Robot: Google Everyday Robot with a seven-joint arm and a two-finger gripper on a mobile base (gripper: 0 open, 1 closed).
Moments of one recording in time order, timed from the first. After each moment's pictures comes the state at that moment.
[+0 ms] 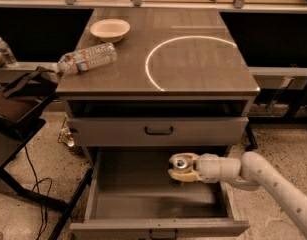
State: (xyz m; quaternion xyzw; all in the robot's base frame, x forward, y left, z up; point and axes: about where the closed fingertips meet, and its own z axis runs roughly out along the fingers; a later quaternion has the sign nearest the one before) arm 0.519 -0.089 0.572 -0.47 0.55 0.46 0.52
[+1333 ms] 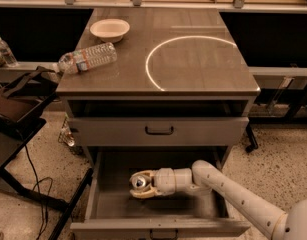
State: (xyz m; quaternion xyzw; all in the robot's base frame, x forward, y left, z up) arm 0.502 0.056 0.472 -0.53 0.47 0.49 0.50
